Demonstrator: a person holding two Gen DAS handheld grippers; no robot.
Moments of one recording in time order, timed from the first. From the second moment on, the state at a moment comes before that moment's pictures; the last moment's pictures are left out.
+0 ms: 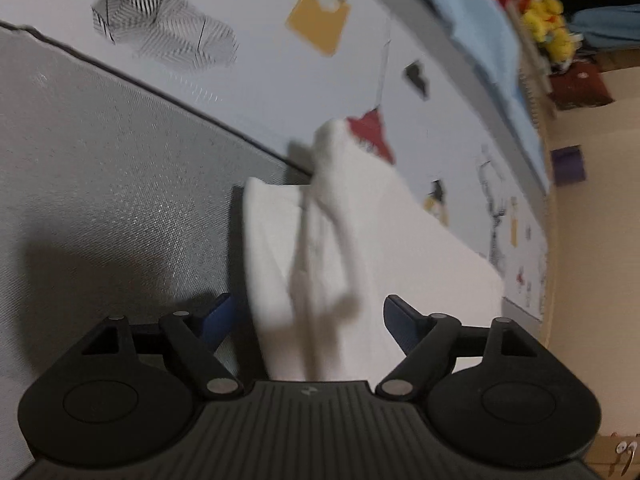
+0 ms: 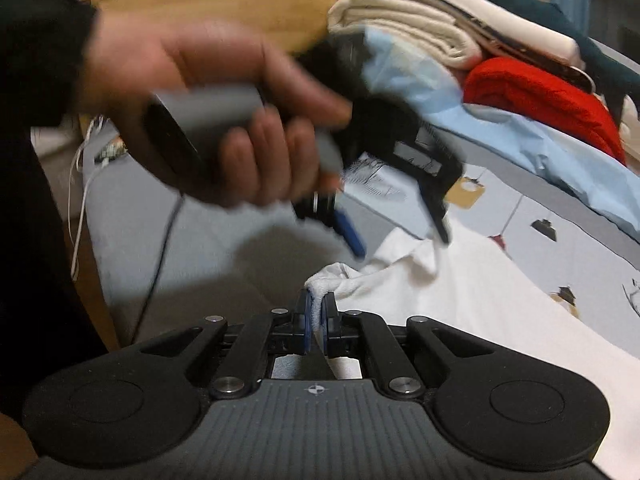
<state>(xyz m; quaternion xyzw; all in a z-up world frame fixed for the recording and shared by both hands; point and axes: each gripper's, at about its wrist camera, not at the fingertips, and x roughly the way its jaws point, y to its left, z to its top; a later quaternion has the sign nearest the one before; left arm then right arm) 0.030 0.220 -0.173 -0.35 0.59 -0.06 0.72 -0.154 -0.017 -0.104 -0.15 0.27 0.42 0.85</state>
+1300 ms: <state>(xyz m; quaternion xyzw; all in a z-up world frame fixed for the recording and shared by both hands) 0.038 0.011 -0.048 -0.20 0.50 -0.14 0.83 -0.171 -0.221 -0.078 0.12 0.35 0.17 0.91</state>
